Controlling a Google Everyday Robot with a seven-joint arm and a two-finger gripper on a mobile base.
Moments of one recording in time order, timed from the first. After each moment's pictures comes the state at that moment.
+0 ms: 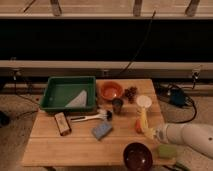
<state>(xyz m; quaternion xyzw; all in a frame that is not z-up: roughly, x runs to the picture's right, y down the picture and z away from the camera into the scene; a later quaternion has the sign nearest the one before) 0.215 0.217 0.702 -0.22 -0.09 0.67 0.71</state>
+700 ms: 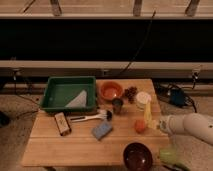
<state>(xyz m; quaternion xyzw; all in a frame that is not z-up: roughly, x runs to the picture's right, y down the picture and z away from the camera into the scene) 0.238 0.185 0.736 -0.22 -0.08 0.69 0.68</state>
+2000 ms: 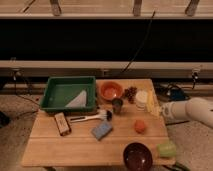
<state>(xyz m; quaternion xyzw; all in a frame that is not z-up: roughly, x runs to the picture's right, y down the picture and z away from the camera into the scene) 0.259 0.119 0.761 -0.21 -0.10 0.69 0.69</state>
